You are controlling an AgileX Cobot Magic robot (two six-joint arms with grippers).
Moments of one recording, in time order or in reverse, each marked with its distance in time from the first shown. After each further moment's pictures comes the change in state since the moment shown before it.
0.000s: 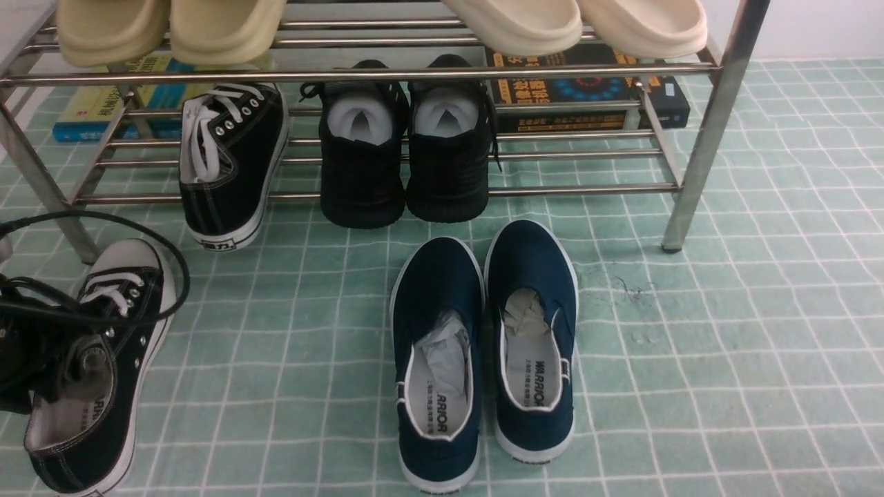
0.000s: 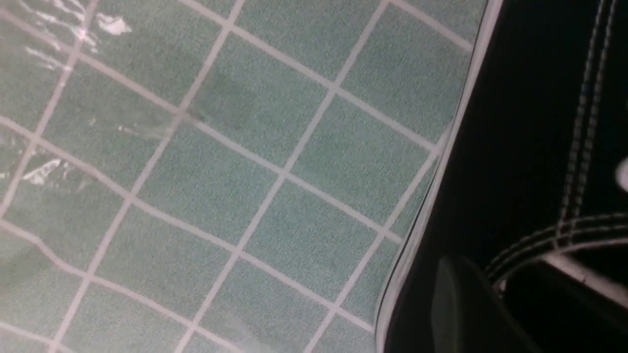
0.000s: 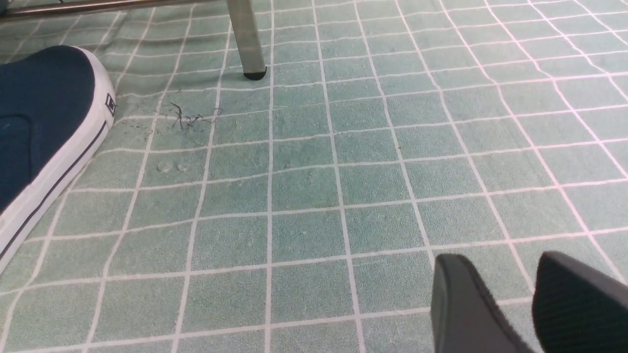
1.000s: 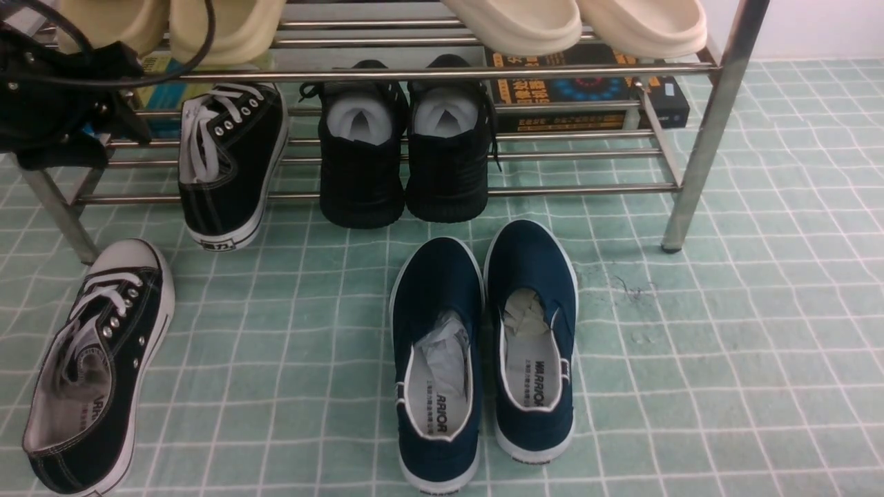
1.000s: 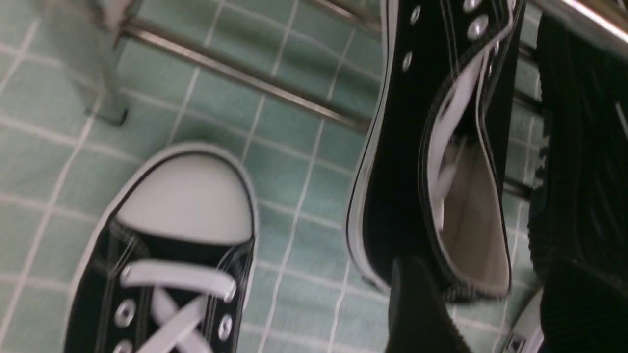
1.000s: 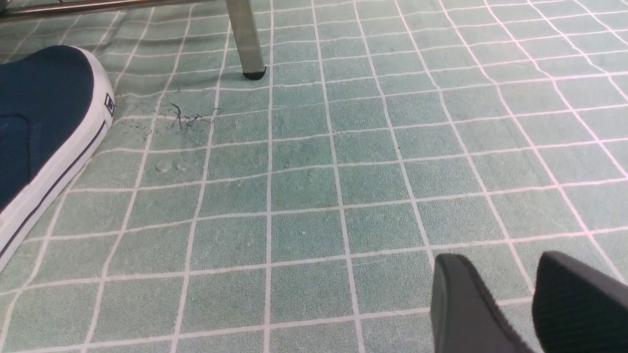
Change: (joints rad) right arm 0.000 0.000 0.000 0.000 0.000 0.000; left arm 0.000 0.183 -0.594 -0.556 0.061 0.432
